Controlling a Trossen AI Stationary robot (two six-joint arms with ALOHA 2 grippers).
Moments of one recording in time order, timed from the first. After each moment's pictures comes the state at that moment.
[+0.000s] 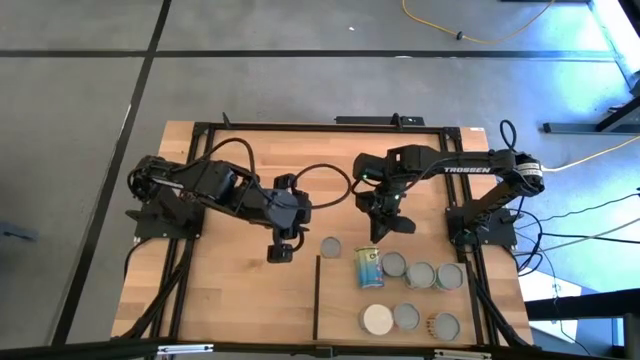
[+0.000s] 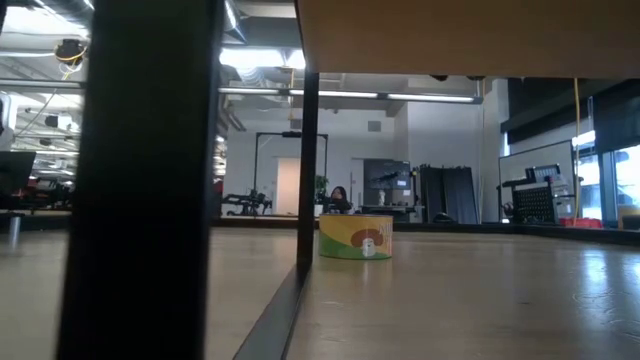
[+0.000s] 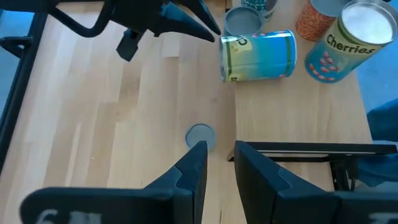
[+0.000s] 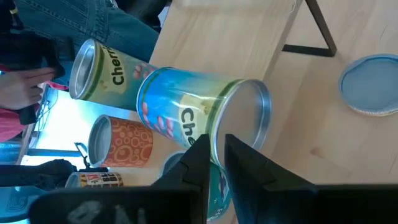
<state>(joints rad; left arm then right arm) -0.32 1.73 2.15 -1.27 -0.22 -0.26 -0.10 1.56 1.35 -1.03 -0.91 -0.22</state>
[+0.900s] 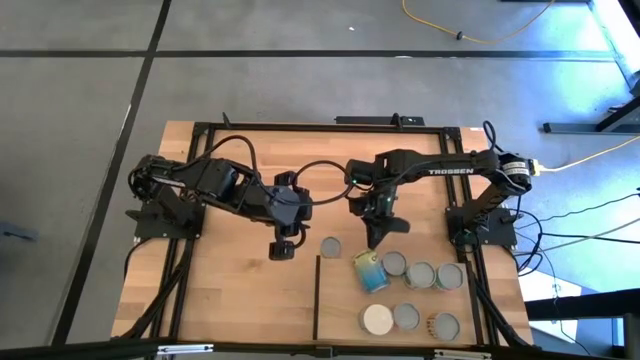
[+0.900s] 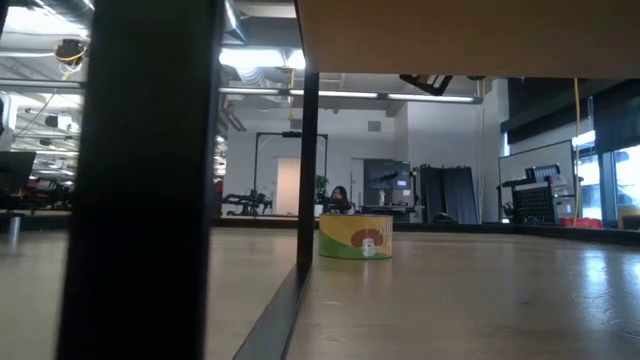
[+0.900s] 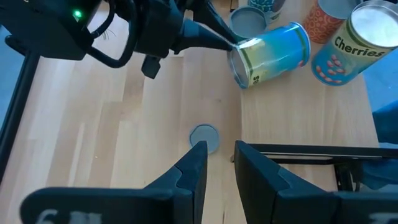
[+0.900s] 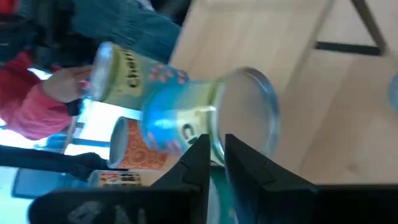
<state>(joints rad) -0.30 1.73 2.15 -1.27 -0.22 -0.25 -0.10 1.66 1.35 -1.03 -1.05 -0.27</state>
